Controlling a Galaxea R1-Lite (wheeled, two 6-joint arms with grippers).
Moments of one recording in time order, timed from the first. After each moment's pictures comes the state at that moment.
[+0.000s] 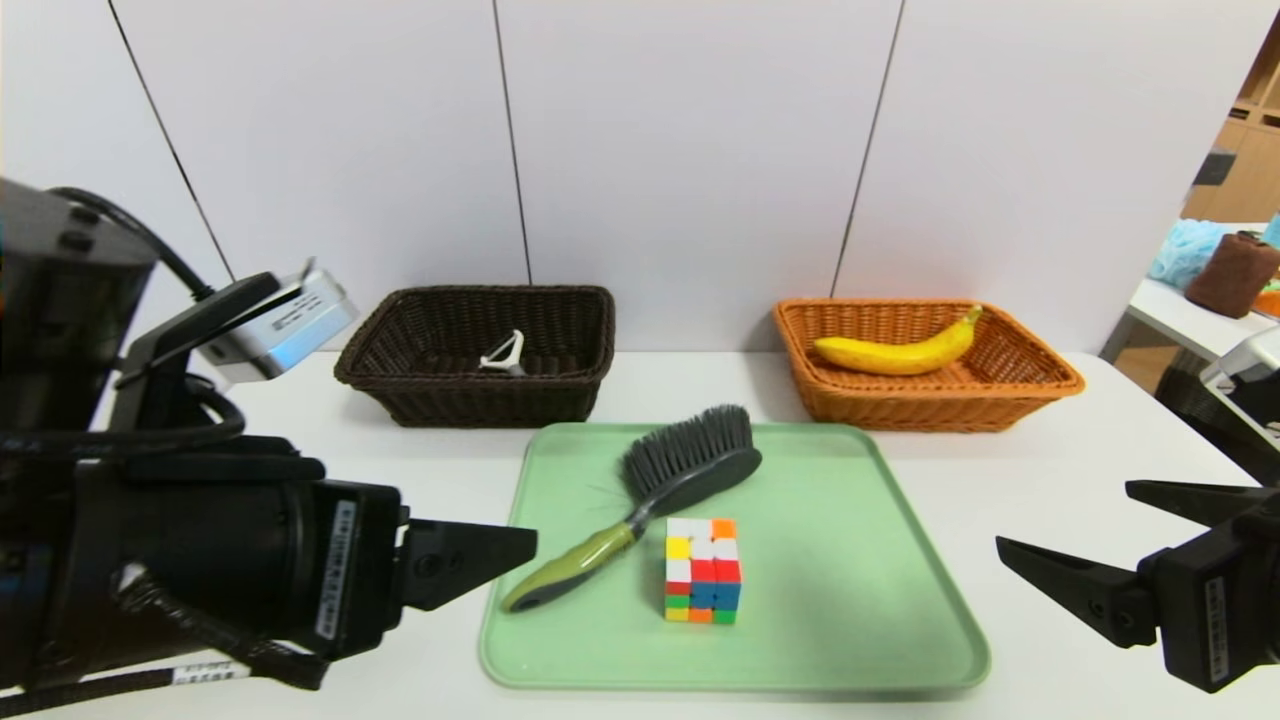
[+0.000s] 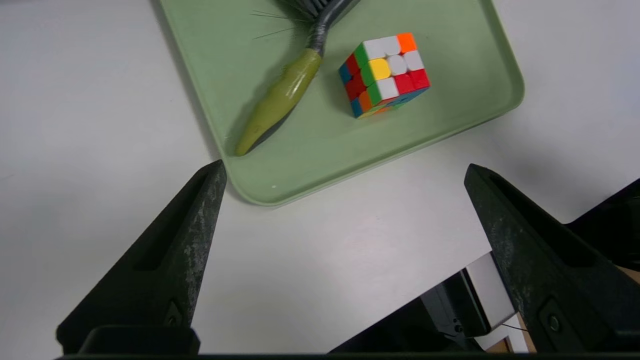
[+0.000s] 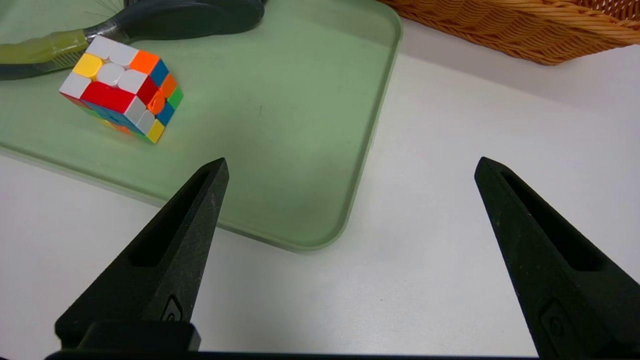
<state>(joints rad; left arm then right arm) -0.87 1.29 -1.08 0.40 0.13 -0.54 0.73 1.09 -0.77 0.25 -0.42 0.16</state>
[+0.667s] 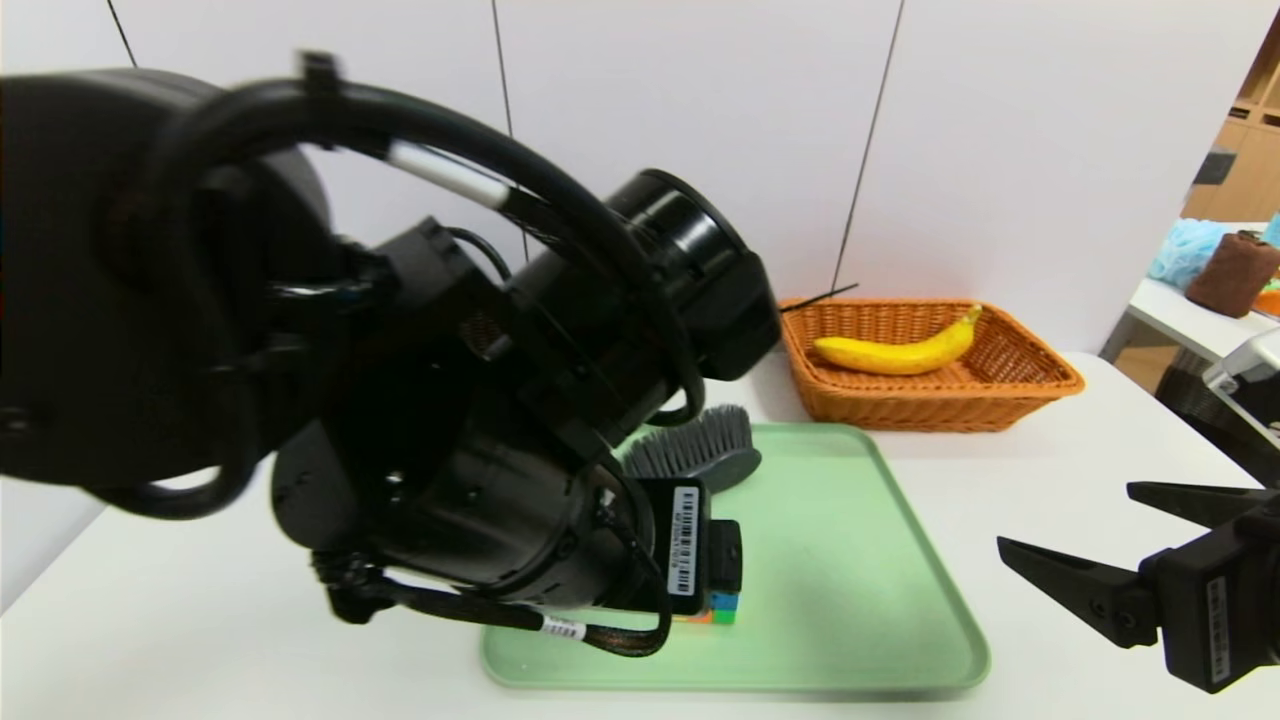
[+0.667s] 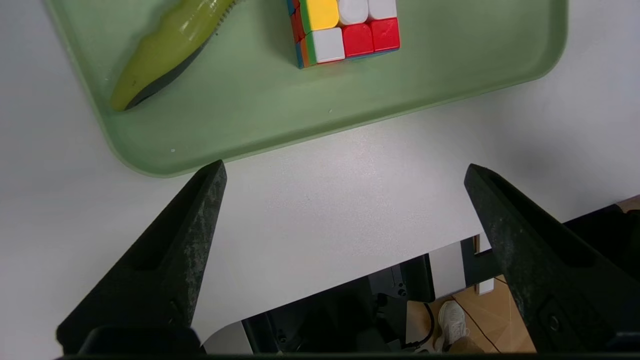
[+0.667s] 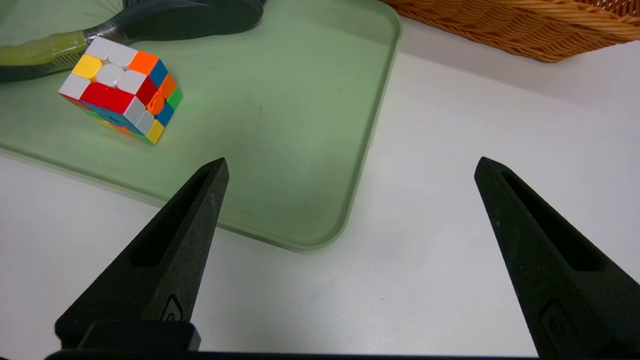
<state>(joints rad) -1.03 1.80 -1.68 0.88 0.17 -0.81 0.73 1.09 -0.77 0.25 -0.42 0.16</state>
